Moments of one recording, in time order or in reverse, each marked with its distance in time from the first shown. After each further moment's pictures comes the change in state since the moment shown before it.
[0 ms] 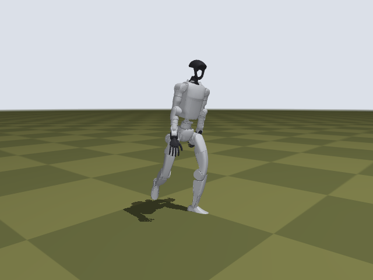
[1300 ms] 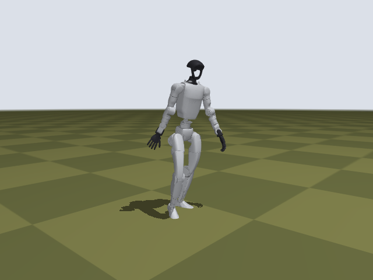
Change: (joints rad) left arm -0.352 0.092 -0.192 -0.242 -0.156 -0.257 0.229; right arm 0.147 -0.037 -0.085 0.385 -0.026 0.158 0.079; waist -0.289 0.010 0.038; left_leg 0.353 -0.233 -0.111 -0.290 -0.038 0.010; right_leg -0.539 -0.159 0.026 -0.054 -0.242 0.062
